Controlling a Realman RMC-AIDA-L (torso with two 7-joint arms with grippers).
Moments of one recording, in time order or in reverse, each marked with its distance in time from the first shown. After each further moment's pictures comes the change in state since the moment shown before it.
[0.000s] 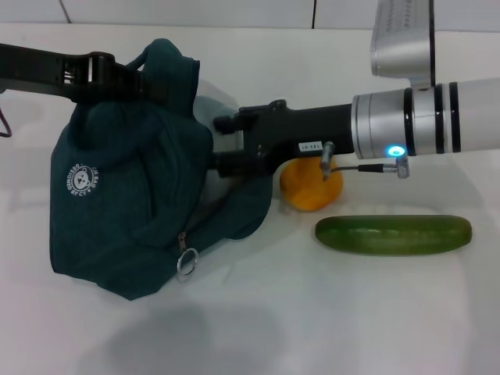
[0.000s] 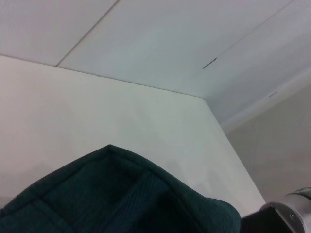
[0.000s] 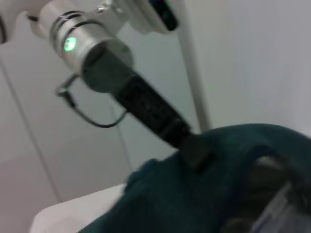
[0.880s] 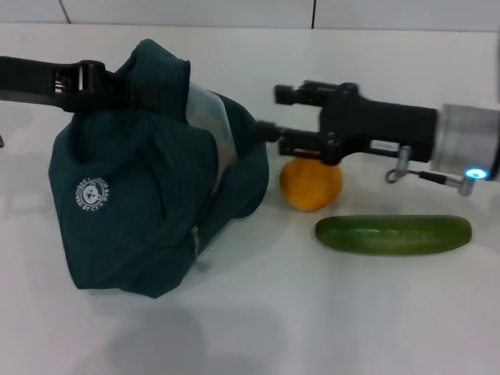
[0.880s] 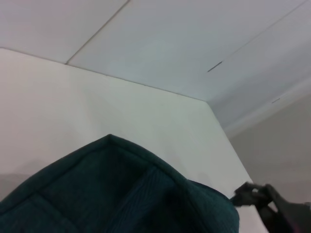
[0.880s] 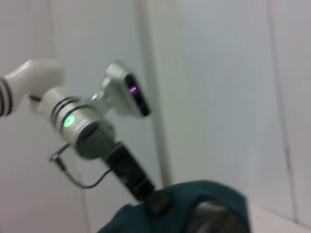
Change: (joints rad) left arm 0.032 -0.001 -0.008 0.000 -0.009 0.000 0.000; right arm -0.325 -0.011 0.167 -0.232 0.017 -0.106 -0.154
